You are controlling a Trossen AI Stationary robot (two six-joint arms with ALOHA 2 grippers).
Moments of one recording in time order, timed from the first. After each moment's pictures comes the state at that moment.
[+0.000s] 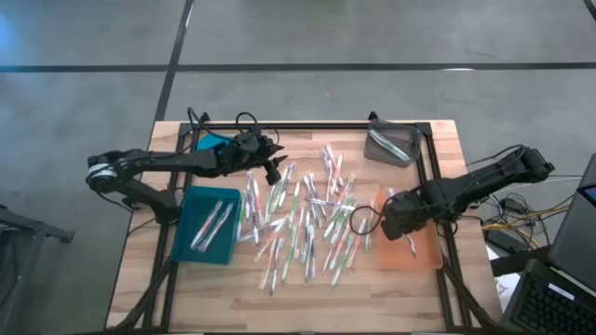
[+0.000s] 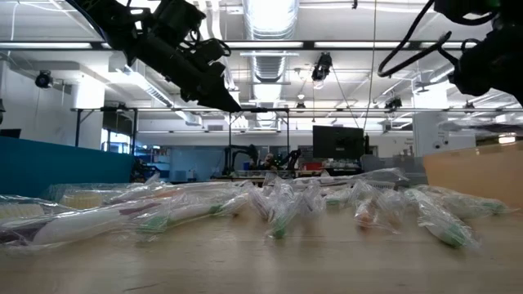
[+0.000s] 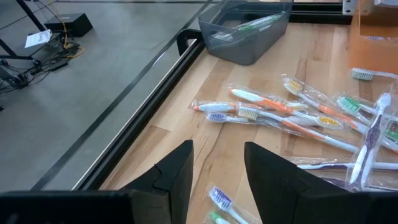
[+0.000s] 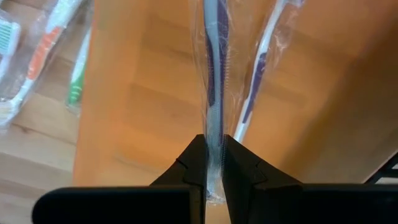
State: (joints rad) left arm 0.33 1.34 0.78 0.16 -0.18 0.10; right arm 0.29 1.09 0.74 -1.16 -0.15 1.54
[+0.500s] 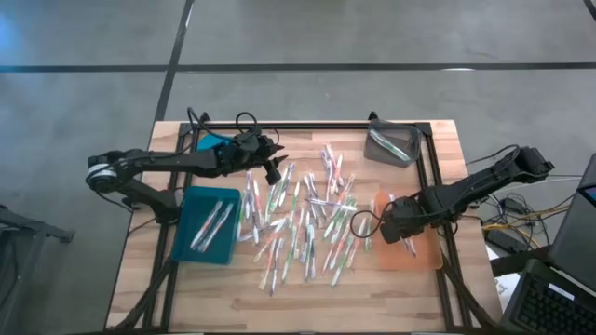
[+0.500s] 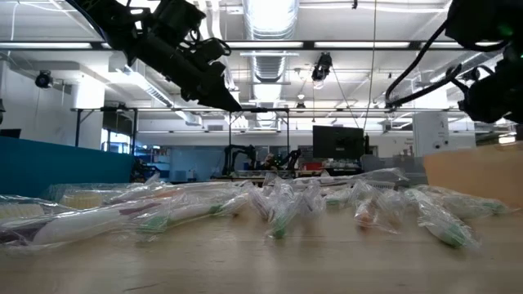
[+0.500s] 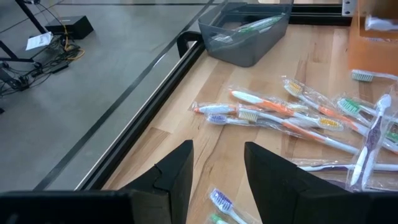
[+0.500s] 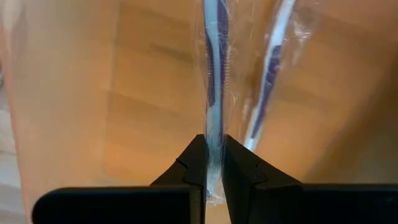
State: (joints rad) left arm 0.33 1.34 0.78 0.16 -0.18 0.11; right arm 0.32 1.09 0.58 -0.97 -0.17 1.62
